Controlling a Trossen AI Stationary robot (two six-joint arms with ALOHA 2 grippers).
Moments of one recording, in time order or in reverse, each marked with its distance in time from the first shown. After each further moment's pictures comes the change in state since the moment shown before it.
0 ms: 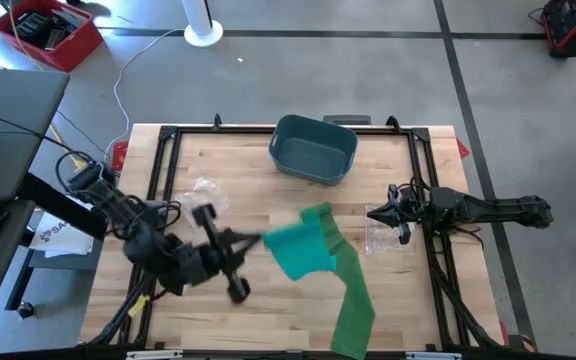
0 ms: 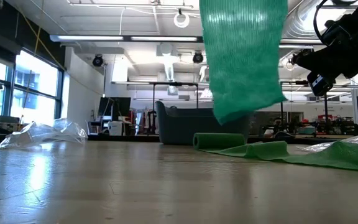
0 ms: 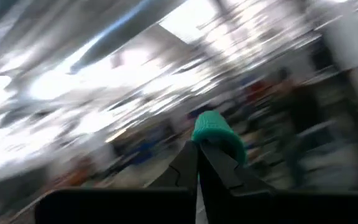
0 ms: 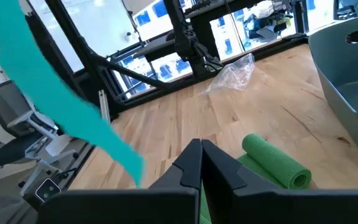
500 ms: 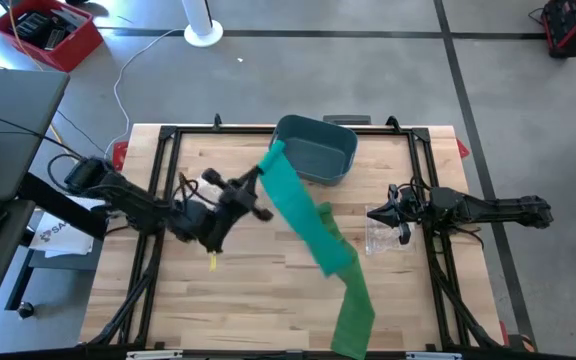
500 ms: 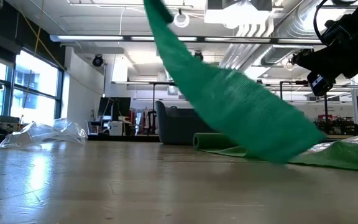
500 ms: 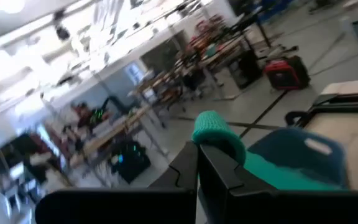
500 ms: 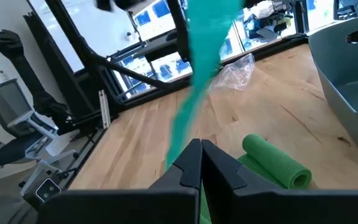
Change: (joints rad) left arm 0.320 -0.088 -0.375 -0.053 -0.426 -0.136; right arm 0.000 0.000 0.000 0.000 0.000 0.000
